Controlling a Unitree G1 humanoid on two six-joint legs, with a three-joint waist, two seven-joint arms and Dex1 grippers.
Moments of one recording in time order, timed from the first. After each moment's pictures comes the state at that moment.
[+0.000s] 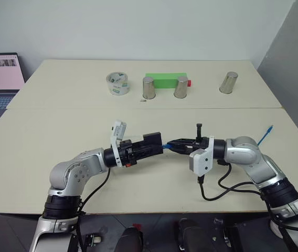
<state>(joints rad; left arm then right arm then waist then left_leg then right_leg) -0.38 0.44 0.07 -0.09 -0.82 0.91 -0.91 -0.52 -0.61 0.34 0.04 -0.23 -0.60 0.81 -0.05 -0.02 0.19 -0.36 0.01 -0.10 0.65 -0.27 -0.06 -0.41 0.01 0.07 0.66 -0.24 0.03</state>
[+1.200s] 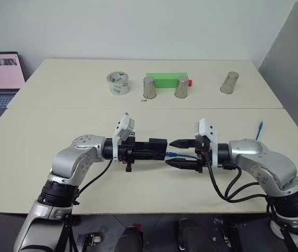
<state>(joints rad) -0.50 0.58 -0.12 -0.04 -0.61 0.60 -1.26 -0.49 -0.60 0.21 -0.36 0.61 0.80 0.87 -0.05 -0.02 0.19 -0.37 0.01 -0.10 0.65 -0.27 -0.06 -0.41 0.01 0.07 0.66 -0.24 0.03</state>
